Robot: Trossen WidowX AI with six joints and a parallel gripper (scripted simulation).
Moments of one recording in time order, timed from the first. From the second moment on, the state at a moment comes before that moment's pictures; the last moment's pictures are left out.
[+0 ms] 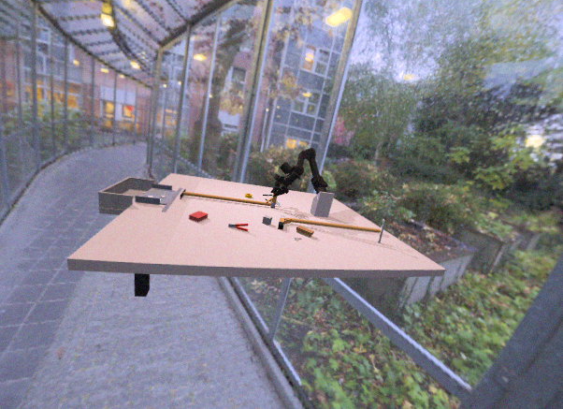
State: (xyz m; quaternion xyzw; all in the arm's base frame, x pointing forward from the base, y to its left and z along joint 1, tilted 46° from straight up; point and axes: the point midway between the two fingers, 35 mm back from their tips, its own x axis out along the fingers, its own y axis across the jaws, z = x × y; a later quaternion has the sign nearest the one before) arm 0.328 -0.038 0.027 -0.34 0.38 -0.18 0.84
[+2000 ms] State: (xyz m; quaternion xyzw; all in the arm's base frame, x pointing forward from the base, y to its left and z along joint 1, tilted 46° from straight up) arm 0.324 -0.010 0.000 -0.34 0.39 -0.18 0.84
